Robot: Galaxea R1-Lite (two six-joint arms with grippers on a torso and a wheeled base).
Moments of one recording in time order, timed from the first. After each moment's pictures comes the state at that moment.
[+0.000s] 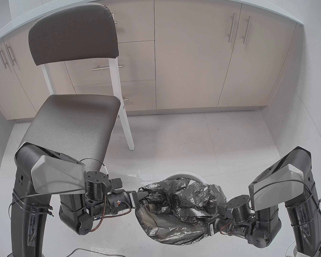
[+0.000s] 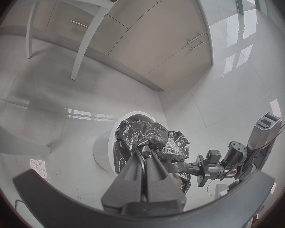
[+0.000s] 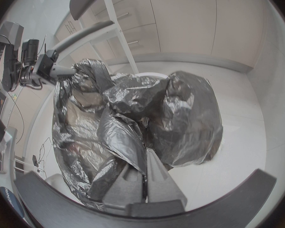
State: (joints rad) left arm -0.44 2.46 -0.53 -1.53 -0.42 -0.57; right arm 0.60 2.52 -0.30 -1.55 -0.07 0.15
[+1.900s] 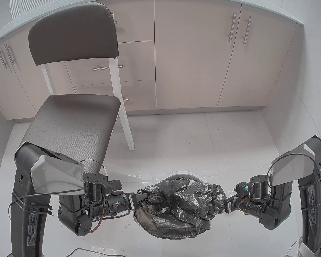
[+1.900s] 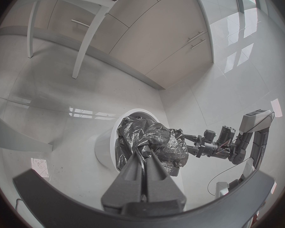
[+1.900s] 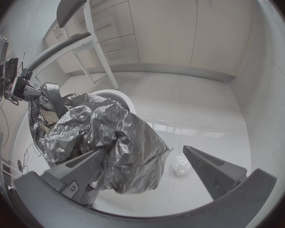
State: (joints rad) left arm -0.44 2.46 -0.51 -1.53 -0.42 -0.56; right arm 0.32 2.49 -0.36 -1.55 0.02 -0.04
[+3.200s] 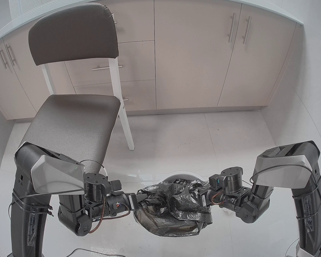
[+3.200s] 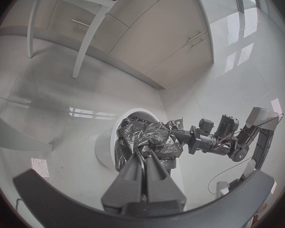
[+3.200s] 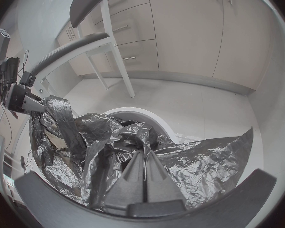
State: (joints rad) left arm -0.44 2.46 -0.51 -1.53 -0.42 -0.56; right arm 0.49 2.48 -0.70 -1.27 -0.02 0.00
